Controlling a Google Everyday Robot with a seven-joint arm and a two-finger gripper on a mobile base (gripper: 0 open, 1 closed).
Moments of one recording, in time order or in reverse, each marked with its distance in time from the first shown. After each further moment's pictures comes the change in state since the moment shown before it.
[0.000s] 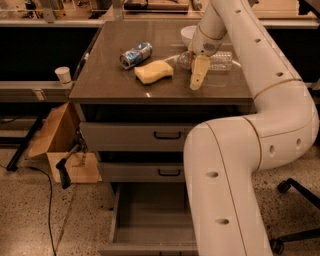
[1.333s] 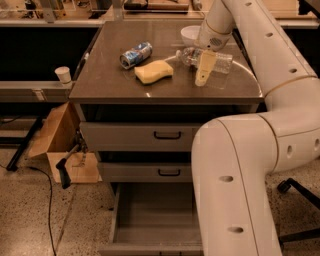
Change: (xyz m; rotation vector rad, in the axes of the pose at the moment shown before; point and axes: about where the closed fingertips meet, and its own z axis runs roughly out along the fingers) arm 0.010 0.002 -0.025 0.036 0.009 0.024
